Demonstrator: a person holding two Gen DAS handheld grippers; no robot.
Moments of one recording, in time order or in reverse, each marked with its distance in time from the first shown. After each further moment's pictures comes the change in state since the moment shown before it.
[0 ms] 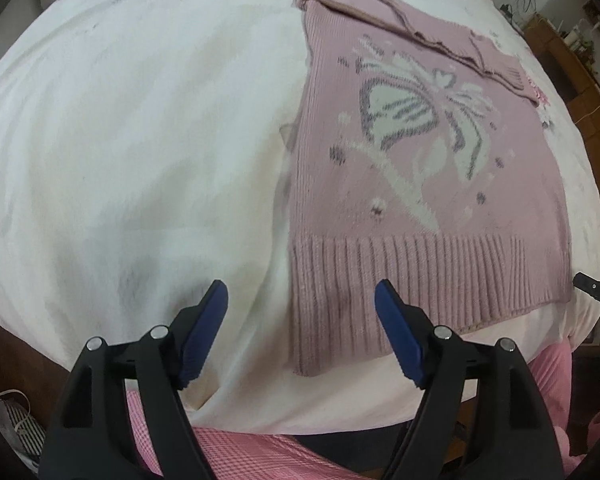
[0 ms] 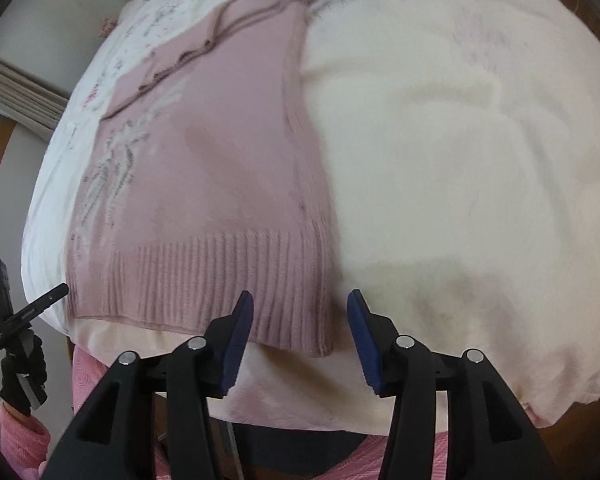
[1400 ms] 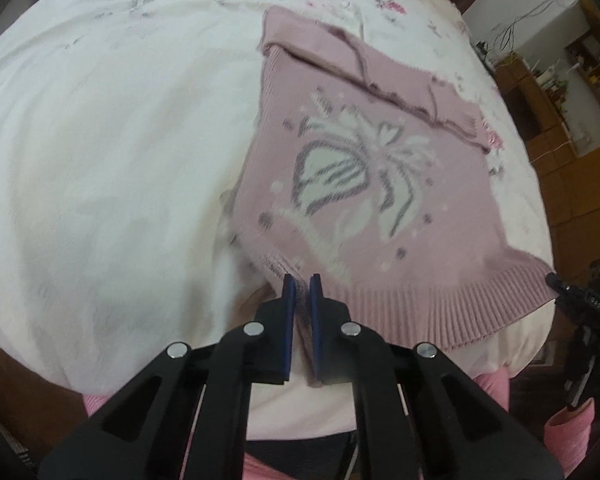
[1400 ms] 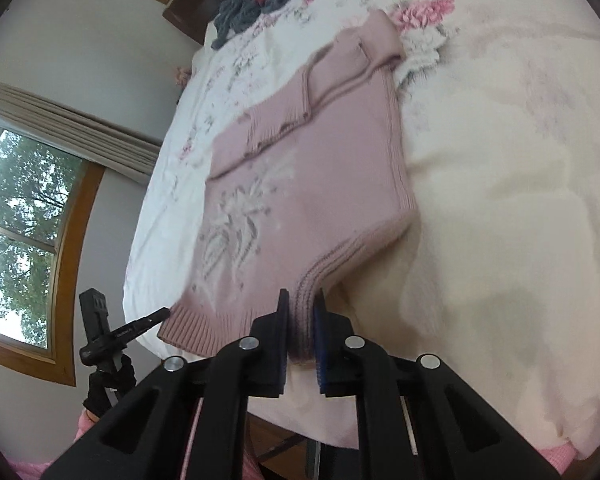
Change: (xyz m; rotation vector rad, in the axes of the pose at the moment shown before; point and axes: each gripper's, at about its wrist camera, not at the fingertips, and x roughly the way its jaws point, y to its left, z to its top) left arm -0.045 -0.012 0.037 -0.072 -0.084 -0.199; right arm -0.062 0.020 0.051 0.024 -0.127 0.392
